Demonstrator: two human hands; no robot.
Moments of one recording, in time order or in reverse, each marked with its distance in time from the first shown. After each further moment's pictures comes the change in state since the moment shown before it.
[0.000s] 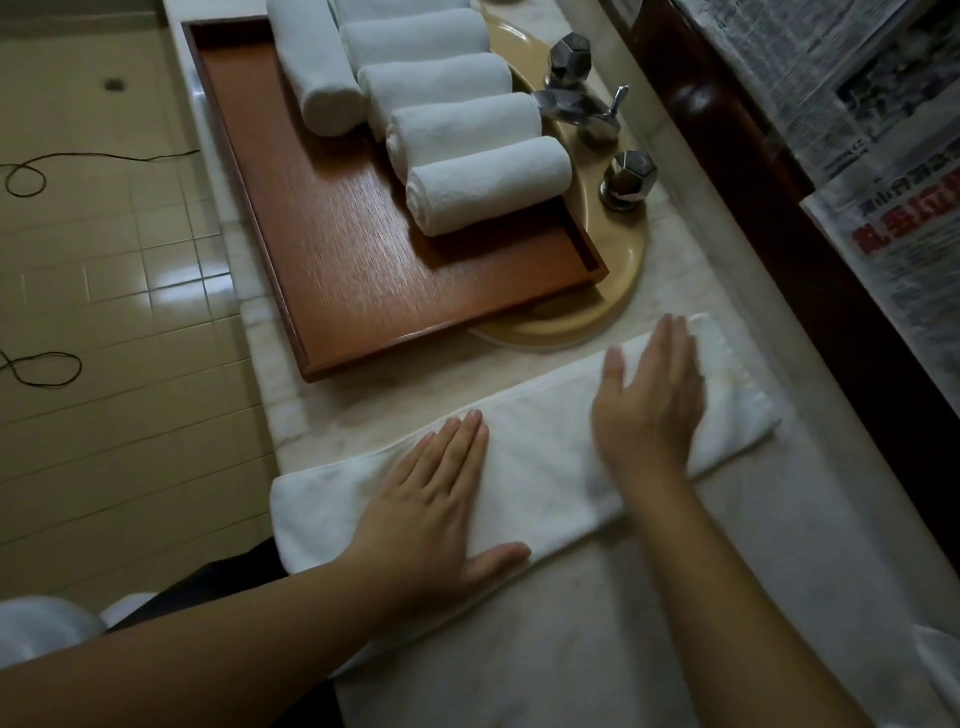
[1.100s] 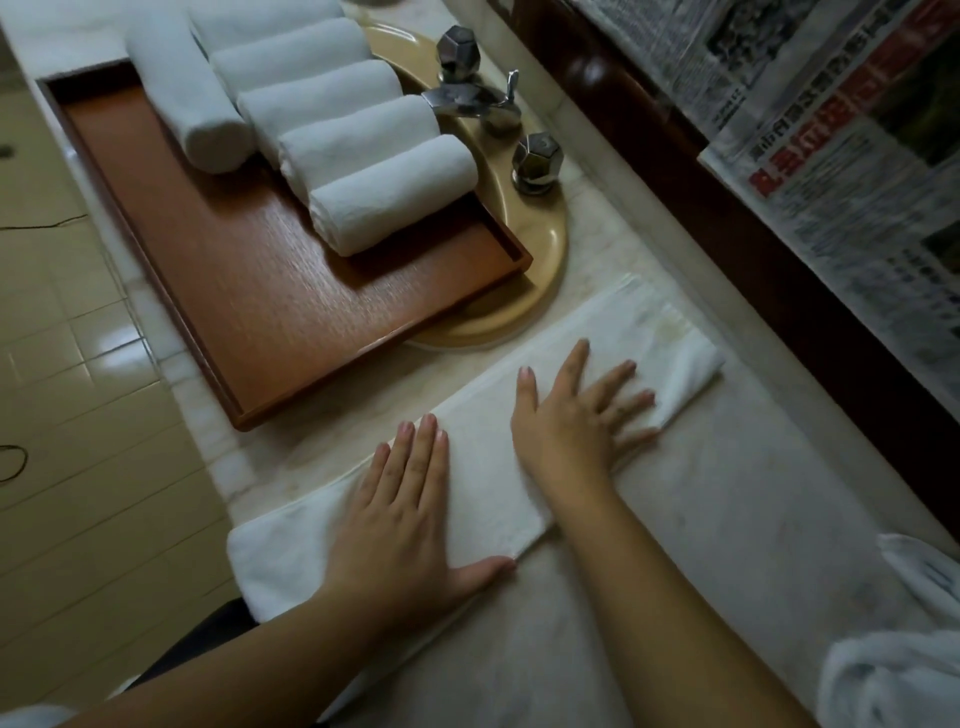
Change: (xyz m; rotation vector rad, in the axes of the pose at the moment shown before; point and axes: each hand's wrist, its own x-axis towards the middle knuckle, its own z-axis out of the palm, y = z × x) left_hand 0.010 0.008 0.000 0.043 0.017 -0.003; right_hand -0.028 -0.007 0.028 -0.191 -0.264 0.343
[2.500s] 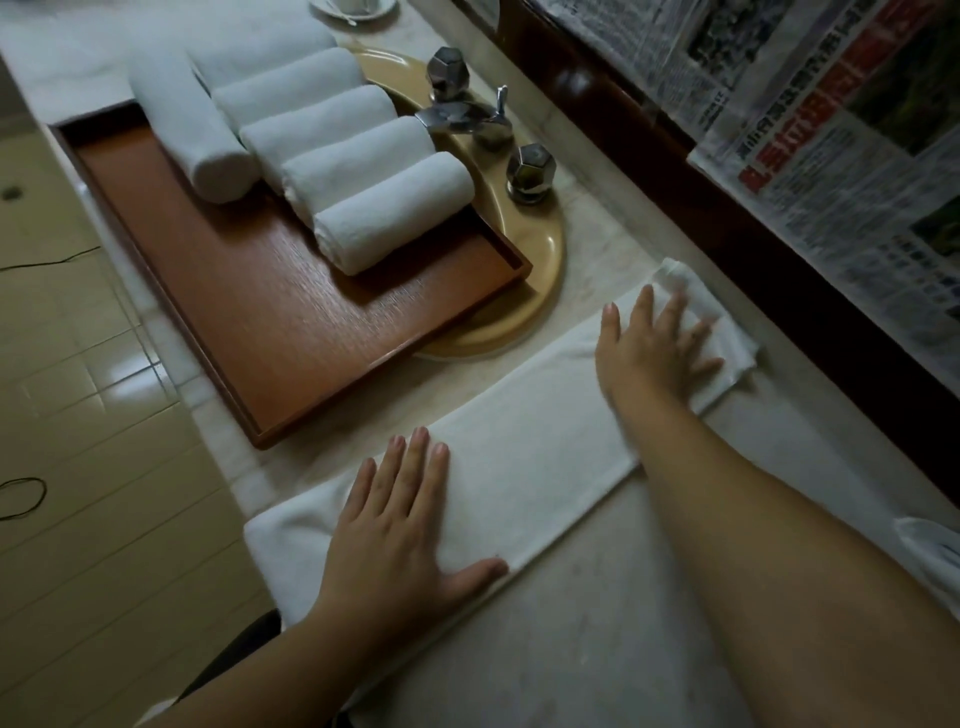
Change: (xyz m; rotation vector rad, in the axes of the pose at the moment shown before) left_hand -0.012 -0.021 -0.010 0.006 0.006 0.008; right_hand 0.100 0.031 -0.041 0.001 0.128 0.078
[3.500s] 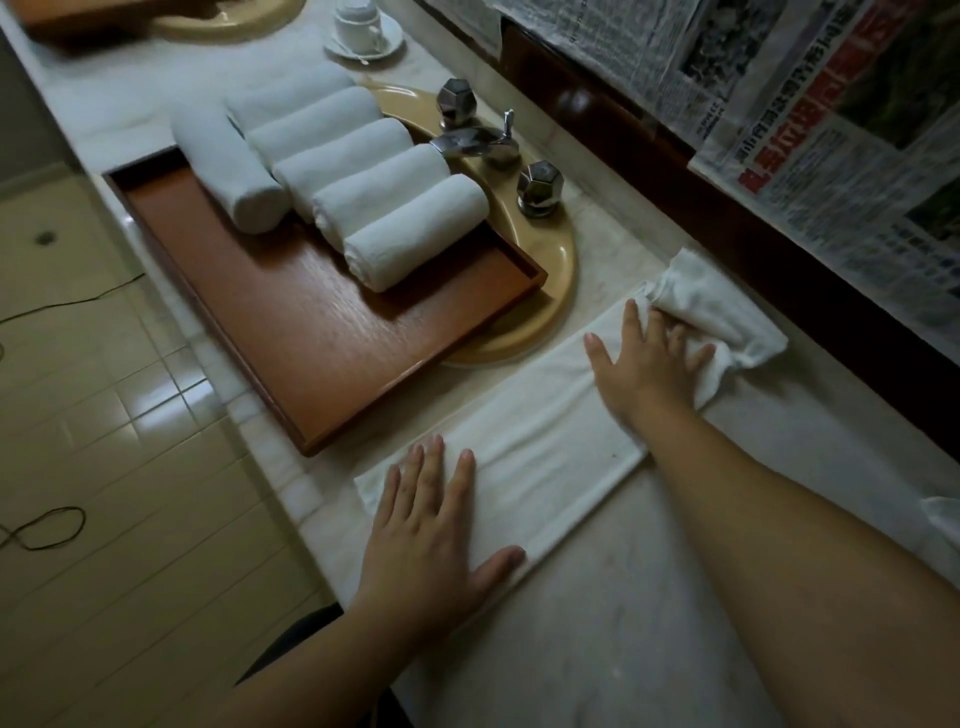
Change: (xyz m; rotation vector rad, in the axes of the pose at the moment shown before) left_hand -0.009 -0.009 -0.006 0.027 -0.041 -0.024; right_hand -0.019 0.006 0.014 -0.104 -0.008 -0.218
